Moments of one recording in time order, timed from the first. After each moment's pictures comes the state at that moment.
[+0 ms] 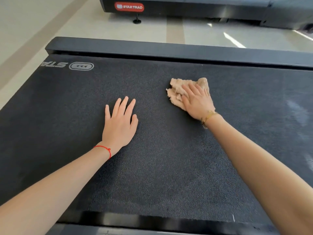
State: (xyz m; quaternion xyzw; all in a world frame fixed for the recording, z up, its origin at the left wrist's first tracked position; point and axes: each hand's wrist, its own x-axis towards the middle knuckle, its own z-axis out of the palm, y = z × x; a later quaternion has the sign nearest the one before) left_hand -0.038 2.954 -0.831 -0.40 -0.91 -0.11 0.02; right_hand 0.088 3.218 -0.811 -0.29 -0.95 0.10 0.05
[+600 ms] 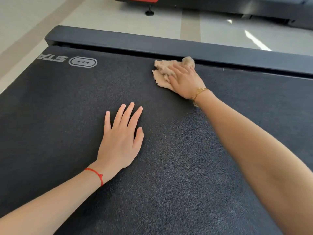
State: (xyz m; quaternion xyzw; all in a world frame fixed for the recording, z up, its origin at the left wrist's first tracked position) left_hand -0.041 2.954 -0.831 -0.41 -0.91 -0.08 0.02; right_hand -0.054 3.255 -0.809 -0.14 -0.98 0.09 0.08
